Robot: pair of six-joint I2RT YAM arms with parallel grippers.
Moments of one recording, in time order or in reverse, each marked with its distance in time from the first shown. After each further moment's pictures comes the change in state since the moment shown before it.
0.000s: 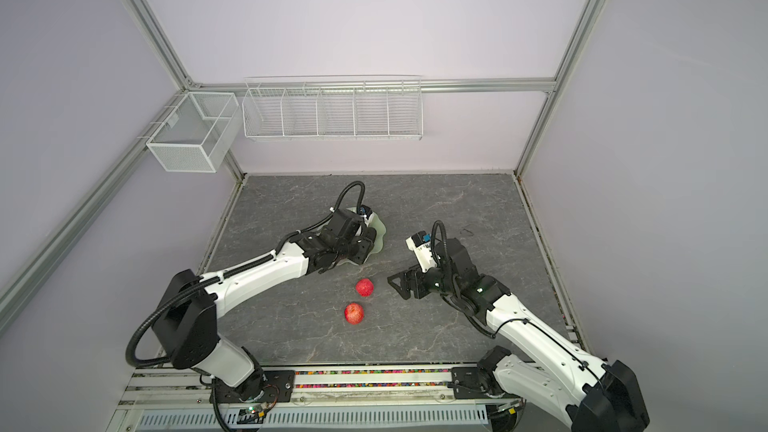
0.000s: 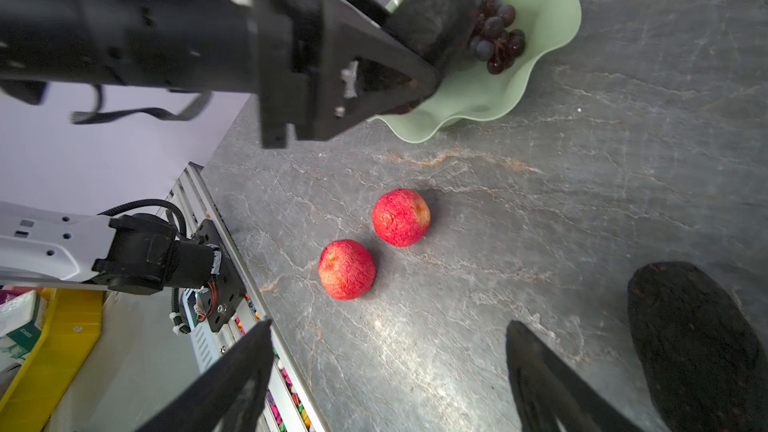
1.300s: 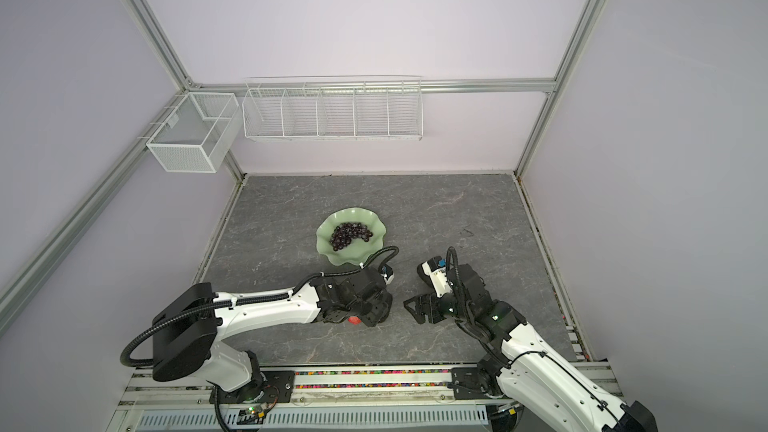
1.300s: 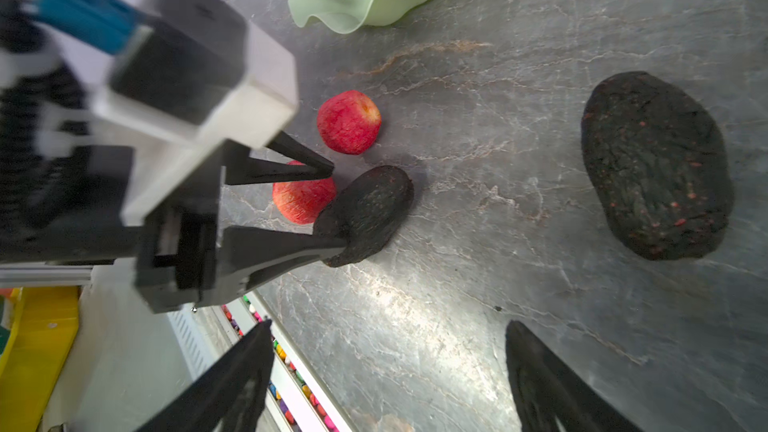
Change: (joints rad) left arm -0.361 -0.067 -0.252 -0.031 0.038 -0.220; right arm -0.007 -0.283 -0.227 -0.154 0.040 0.058
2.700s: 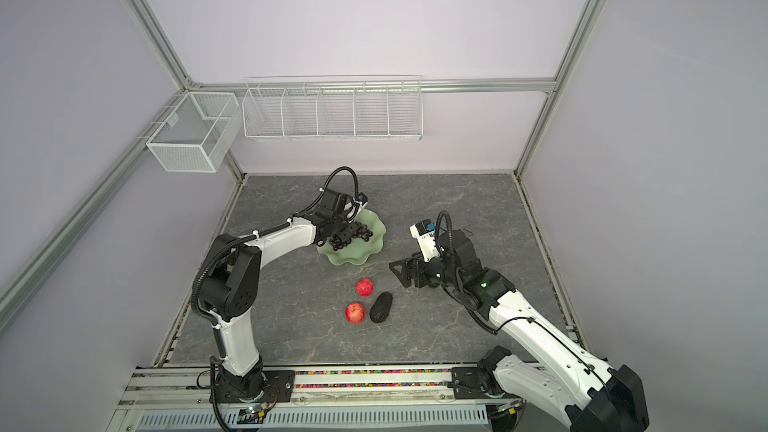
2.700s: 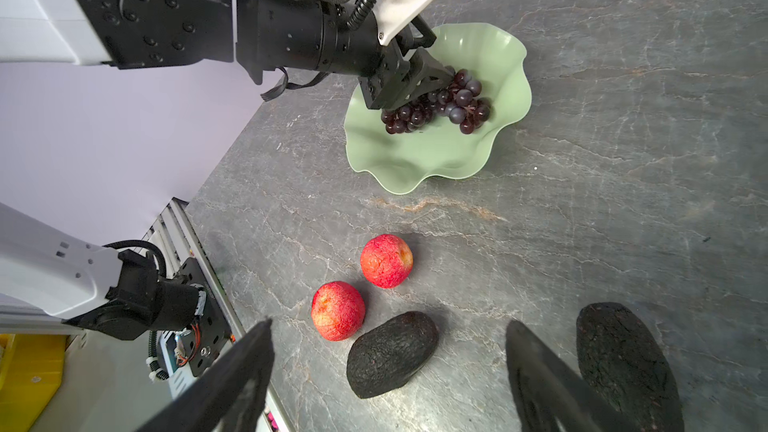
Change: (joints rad) left arm 0.612 0.352 0.405 0.207 0.010 0.756; right arm -0.008 0.264 0.303 0.130 0.047 -0.075
